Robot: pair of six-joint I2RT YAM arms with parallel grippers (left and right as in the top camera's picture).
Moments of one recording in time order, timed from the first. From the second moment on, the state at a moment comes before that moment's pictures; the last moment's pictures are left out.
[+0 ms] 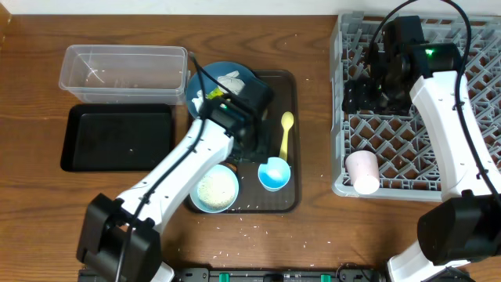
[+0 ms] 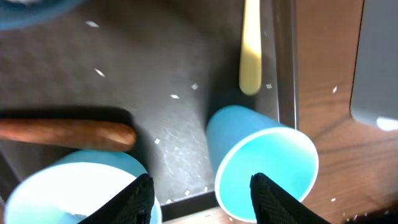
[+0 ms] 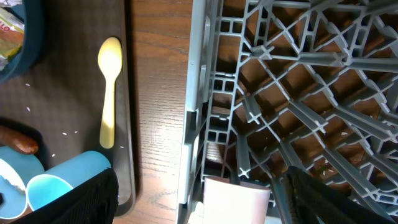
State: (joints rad) left arm -0.60 1.68 1.35 -1.04 0.13 -0.43; right arm 0.11 1.78 1.71 -1.28 -0.14 0.11
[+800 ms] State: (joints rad) left arm -0.60 1.84 1.35 -1.10 0.13 -0.45; right arm 0.11 1.78 1.71 -1.27 -0.16 0.11
